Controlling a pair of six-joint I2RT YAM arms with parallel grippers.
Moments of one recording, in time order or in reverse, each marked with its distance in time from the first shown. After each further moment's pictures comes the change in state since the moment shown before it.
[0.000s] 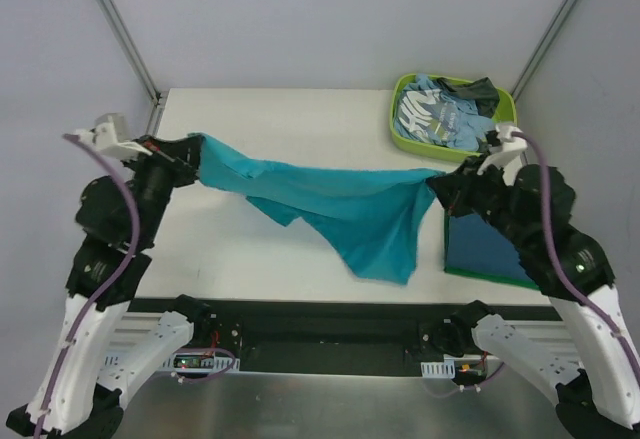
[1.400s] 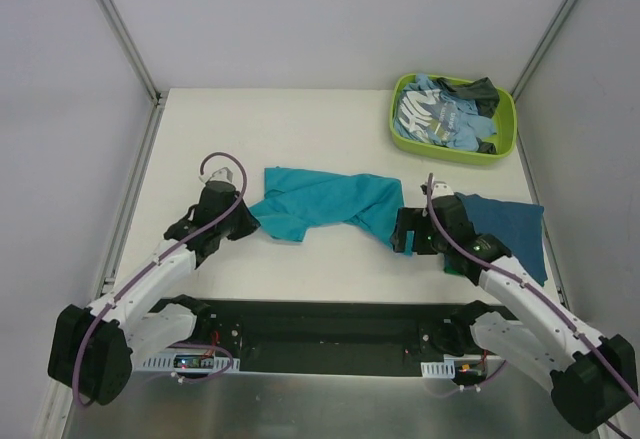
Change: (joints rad) left arm 0.000 0.328 -0.524 0.064 0.205 -0.153; right arm -0.031 0.057 -0.653 0.254 0.047 0.106
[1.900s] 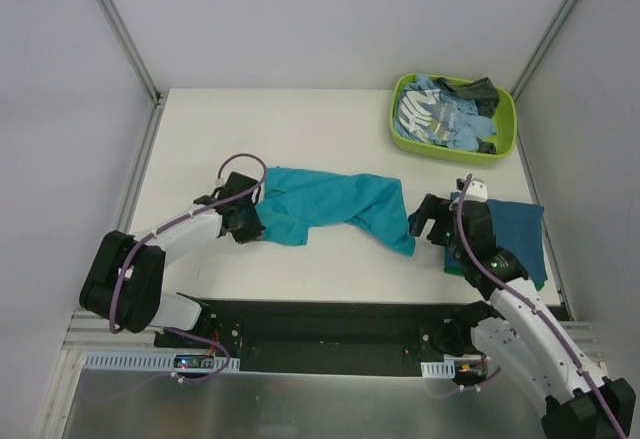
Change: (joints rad) left arm 0.000 0.380 0.118 -0.095 0.003 -0.043; right arm -0.119 -0.164 -0.071 0.125 0.108 0.056
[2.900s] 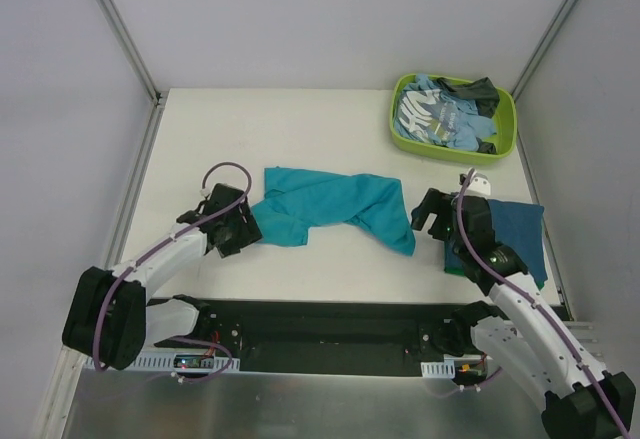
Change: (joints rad) left arm 0.045 -0.236 -0.119 -0.044 -0.022 -0.002; right arm 0.000 0.055 0.041 0.002 0.066 0.016
